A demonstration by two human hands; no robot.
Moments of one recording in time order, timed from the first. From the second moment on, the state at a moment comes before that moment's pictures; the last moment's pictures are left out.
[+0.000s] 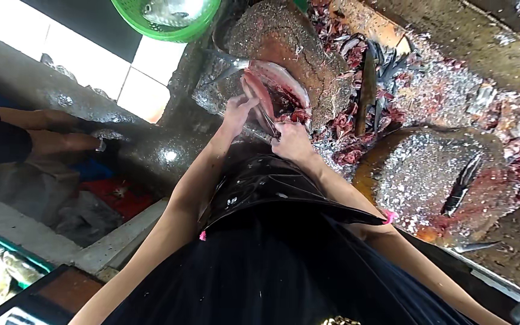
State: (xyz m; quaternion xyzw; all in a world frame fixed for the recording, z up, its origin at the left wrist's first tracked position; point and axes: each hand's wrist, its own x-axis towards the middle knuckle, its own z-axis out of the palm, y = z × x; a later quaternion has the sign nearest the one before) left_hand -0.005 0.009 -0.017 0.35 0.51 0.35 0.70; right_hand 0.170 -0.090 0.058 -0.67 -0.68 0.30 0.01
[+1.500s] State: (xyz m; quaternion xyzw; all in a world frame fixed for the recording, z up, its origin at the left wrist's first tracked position) left_hand 0.051 -0.102 -0.021 0.26 0.49 0.44 0.71; right_hand 0.320 -0.155 0.057 -0.54 -0.44 0.69 0.18
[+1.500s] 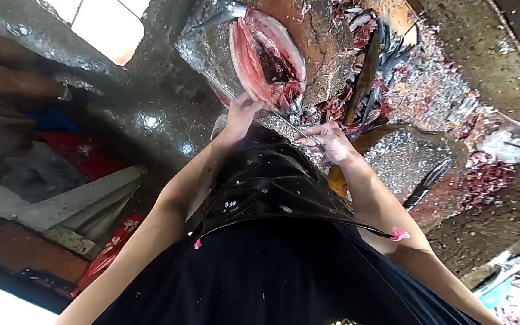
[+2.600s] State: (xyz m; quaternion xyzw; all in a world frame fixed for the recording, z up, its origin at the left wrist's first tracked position) left_hand 0.072 -0.092 0.004 0.09 0.50 0.37 0.78; right_hand 0.298 -0.165 0.074 -0.69 -0.58 0.35 0.27
